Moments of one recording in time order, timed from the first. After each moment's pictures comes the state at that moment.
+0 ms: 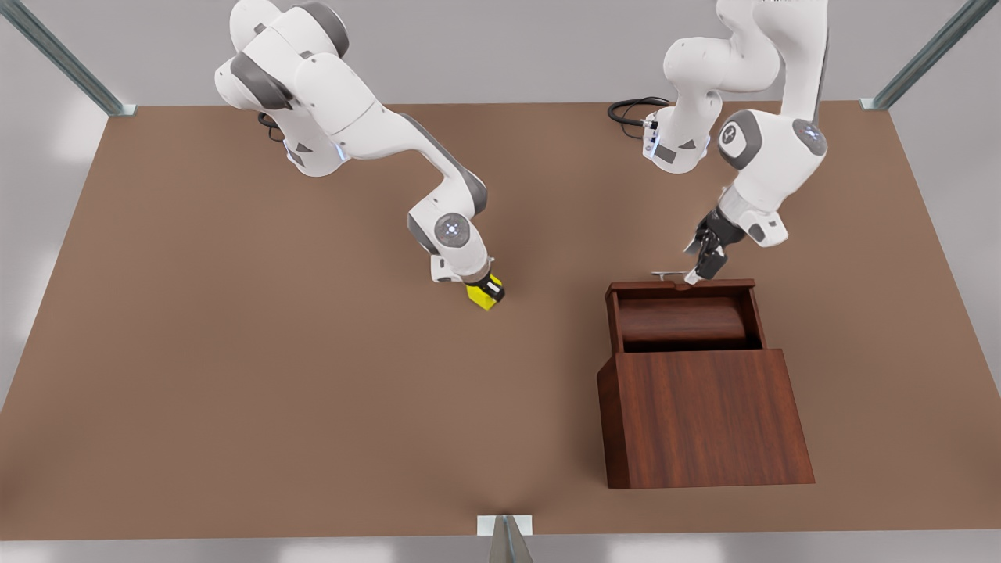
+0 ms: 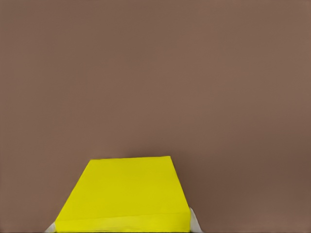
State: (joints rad) left arm -0.14 -0.24 -0.06 -2.44 -0.42 2.51 -1.08; right arm 0.64 0.60 0.17 -1.86 0.06 2.55 1.44
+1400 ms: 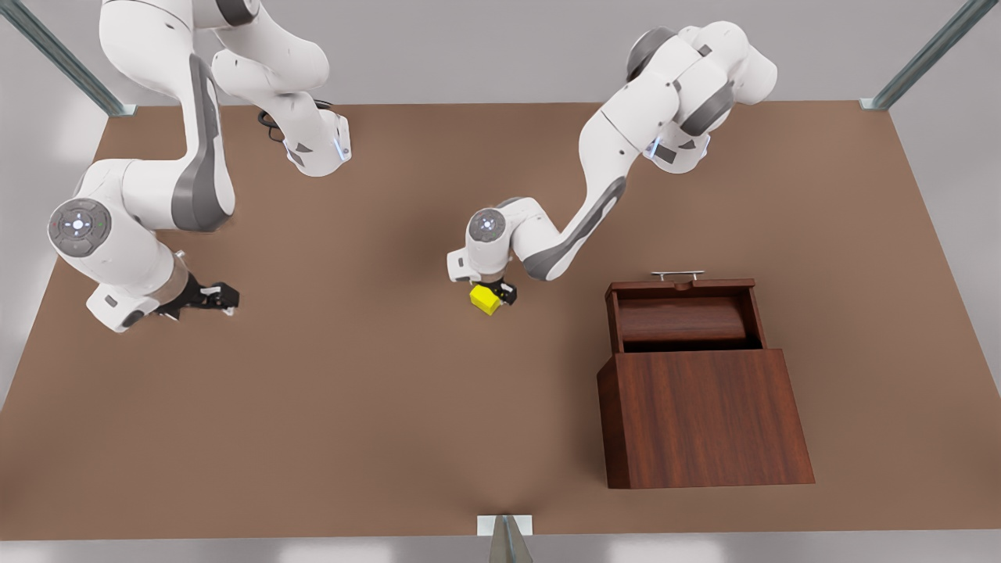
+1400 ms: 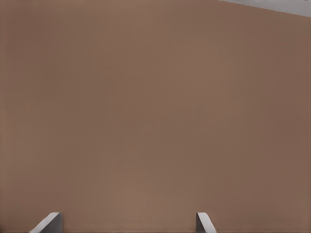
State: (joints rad) left arm -0.63 0.80 -0.31 -1.51 0.30 2.31 -0.41; right arm 0.11 0.15 -0.10 -1.62 -0.06 1.77 -0.08
